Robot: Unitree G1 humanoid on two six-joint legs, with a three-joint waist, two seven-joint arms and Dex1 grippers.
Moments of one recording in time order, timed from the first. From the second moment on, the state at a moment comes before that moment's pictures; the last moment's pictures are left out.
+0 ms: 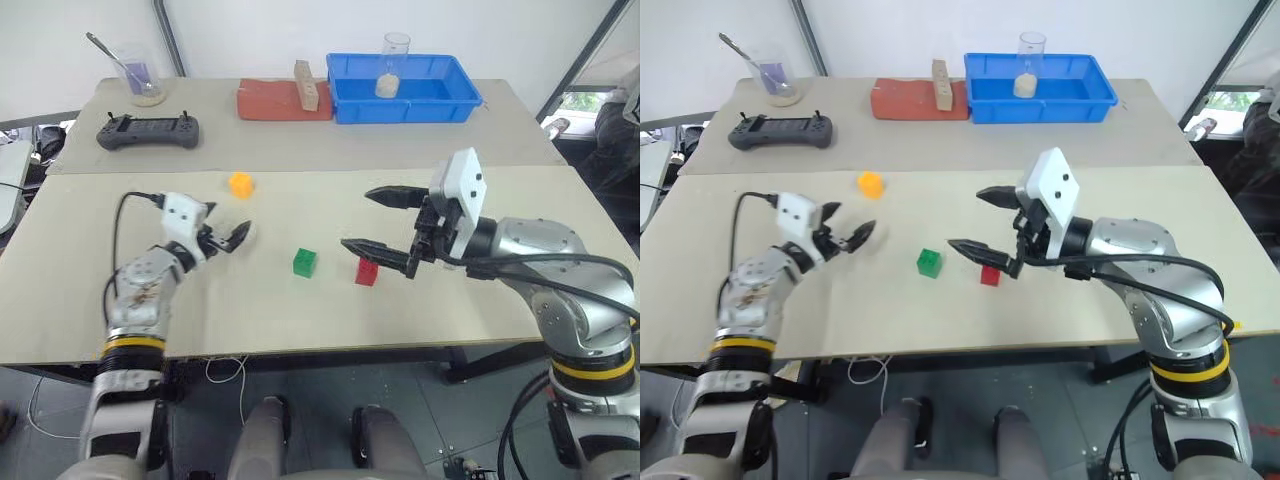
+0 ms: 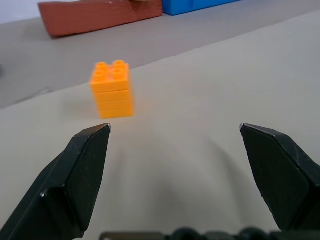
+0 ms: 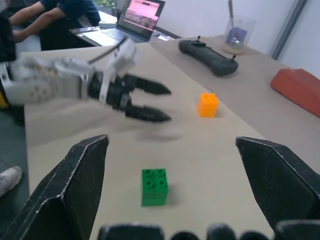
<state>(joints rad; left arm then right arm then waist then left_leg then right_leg) -0.60 0.39 0.13 0.57 -0.18 0.03 -0.56 -0.64 -0.59 0.03 -0.48 0.60 0.81 0.67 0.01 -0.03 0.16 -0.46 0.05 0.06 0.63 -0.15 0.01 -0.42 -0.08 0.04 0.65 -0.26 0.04</state>
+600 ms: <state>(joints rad) -0.97 0.31 0.16 1.18 -0.11 -0.22 -0.28 -0.63 -0.58 0.03 -0.51 0.61 0.90 0.59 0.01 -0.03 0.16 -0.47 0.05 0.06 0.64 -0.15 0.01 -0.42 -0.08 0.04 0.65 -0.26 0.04</state>
